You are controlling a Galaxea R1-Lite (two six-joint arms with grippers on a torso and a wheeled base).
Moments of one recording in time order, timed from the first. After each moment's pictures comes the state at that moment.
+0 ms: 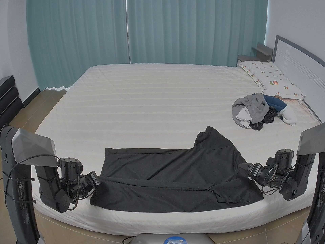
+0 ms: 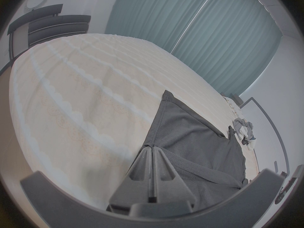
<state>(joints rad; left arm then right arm) -0.13 2.33 -0.39 -1.31 0.02 -0.65 0.02 2.29 -0.37 -1.38 0.28 0.68</state>
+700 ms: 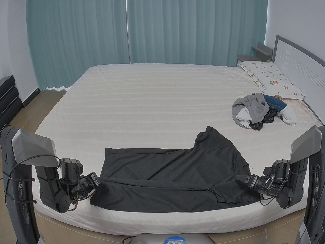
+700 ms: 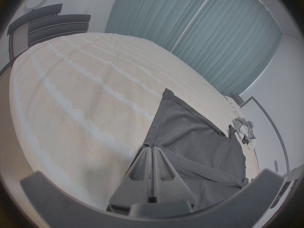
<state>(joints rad) -0.13 2.33 -0.39 -1.31 0.01 -0.65 0.01 2.44 -0.31 -1.55 0.29 0.51</state>
